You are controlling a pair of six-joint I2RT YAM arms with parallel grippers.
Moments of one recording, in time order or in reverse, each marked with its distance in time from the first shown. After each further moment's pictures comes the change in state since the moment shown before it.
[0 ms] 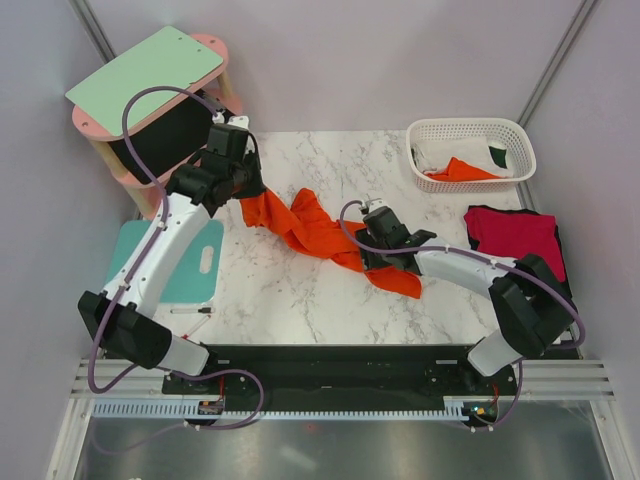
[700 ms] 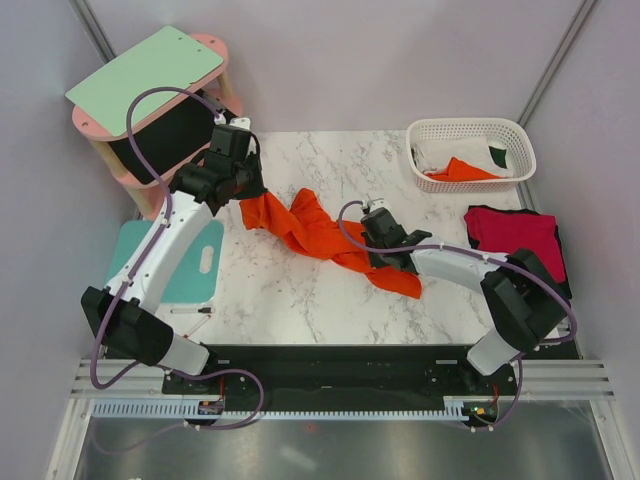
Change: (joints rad) left arm 0.001 0.026 -0.007 0.000 -0.016 0.000; right arm 0.000 0.034 0.000 0.024 0.078 0.016
